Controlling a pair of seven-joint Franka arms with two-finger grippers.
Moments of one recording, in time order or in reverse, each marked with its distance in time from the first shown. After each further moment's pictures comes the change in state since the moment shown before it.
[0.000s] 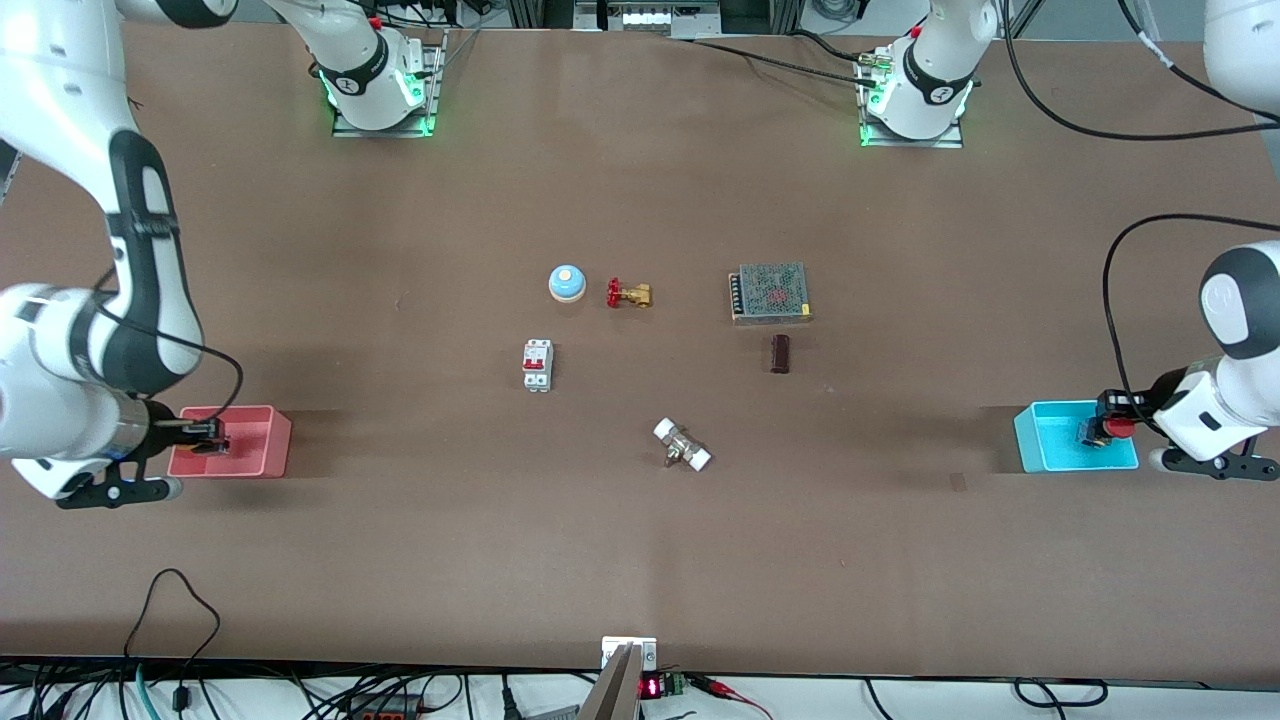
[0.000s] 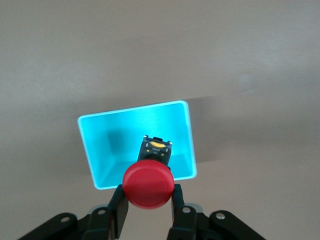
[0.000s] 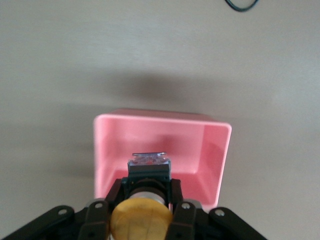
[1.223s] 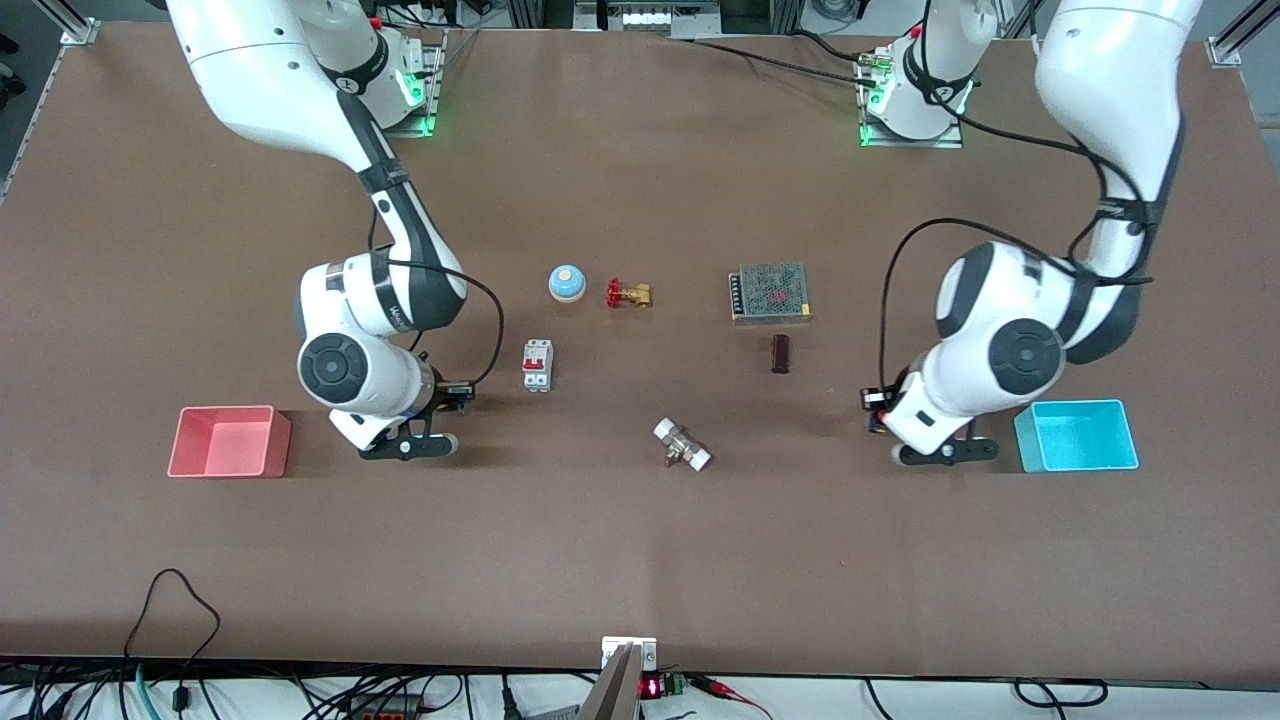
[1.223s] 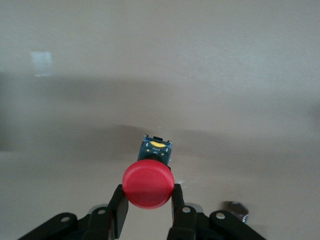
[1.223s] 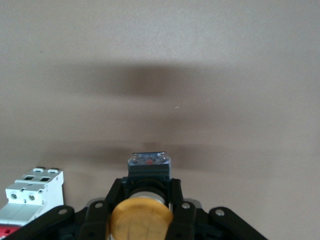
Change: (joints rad) left arm -0.242 0.065 -0.212 -0.099 0.002 0.128 -0.659; right arm 0.427 0.010 0.013 -0.220 0.153 0.173 0.438
